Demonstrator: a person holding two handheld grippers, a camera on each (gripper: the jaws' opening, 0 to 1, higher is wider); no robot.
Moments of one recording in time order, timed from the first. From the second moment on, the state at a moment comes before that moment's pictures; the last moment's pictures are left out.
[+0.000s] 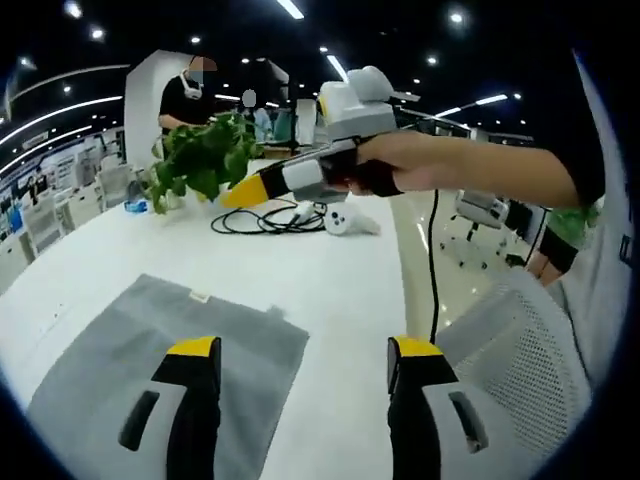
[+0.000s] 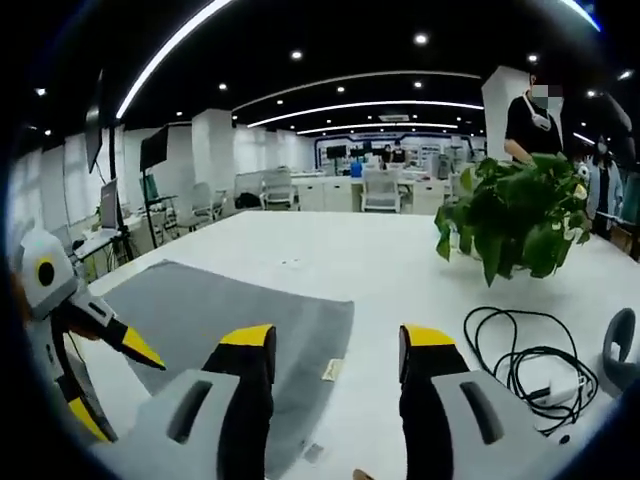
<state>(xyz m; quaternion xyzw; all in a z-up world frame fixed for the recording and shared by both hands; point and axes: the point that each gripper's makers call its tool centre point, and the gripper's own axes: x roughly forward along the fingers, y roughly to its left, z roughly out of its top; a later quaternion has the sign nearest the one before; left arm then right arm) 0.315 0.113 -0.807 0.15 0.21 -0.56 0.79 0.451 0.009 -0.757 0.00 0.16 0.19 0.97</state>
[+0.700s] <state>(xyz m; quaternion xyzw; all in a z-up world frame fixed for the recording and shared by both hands) 0.329 0.068 -0.847 0.14 0.22 -0.59 0.76 0.484 0.024 -0.791 0.00 0.19 0.21 0.96</state>
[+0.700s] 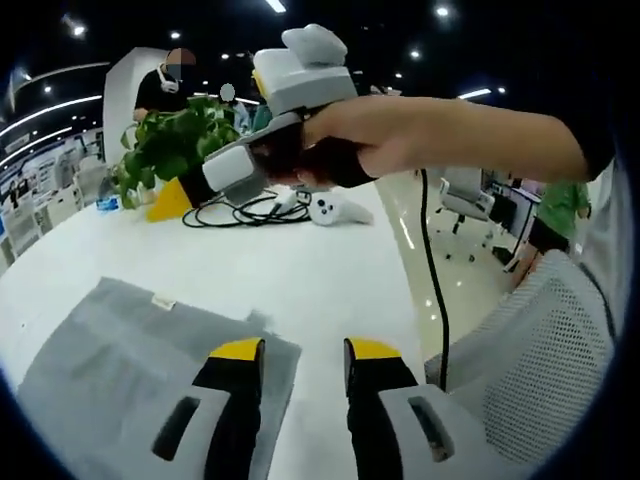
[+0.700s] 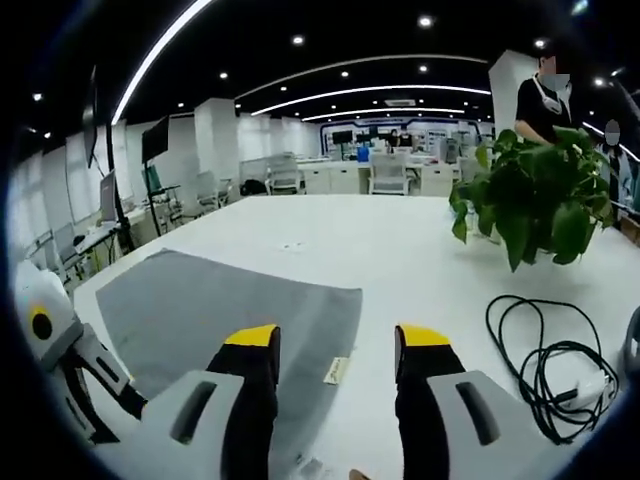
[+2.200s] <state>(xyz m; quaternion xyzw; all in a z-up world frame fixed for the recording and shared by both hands) 0.349 0.049 -0.911 0.20 0.25 -0.55 0.77 0.506 0.044 -0.825 0.01 0.22 0.25 0.94</state>
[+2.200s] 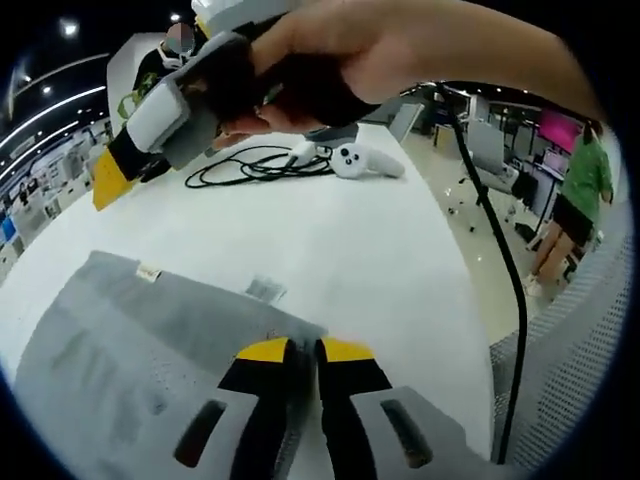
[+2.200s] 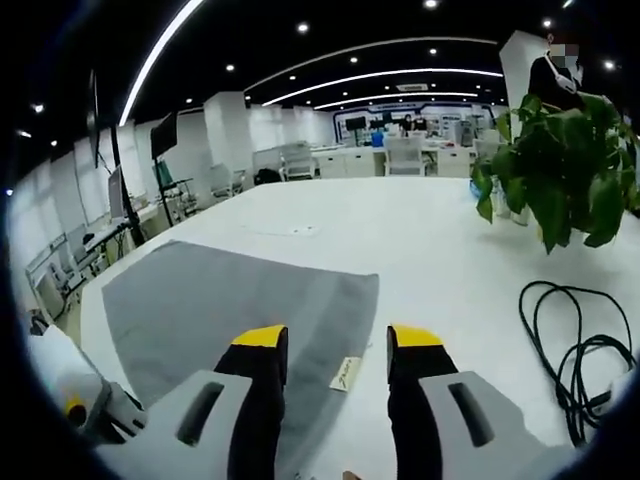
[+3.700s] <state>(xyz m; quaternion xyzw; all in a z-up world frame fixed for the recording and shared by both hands) 0.347 0.047 -0.910 0.19 0.22 -0.56 0.78 0.580 0.054 -0.891 -0.04 0.27 0.22 0.93</state>
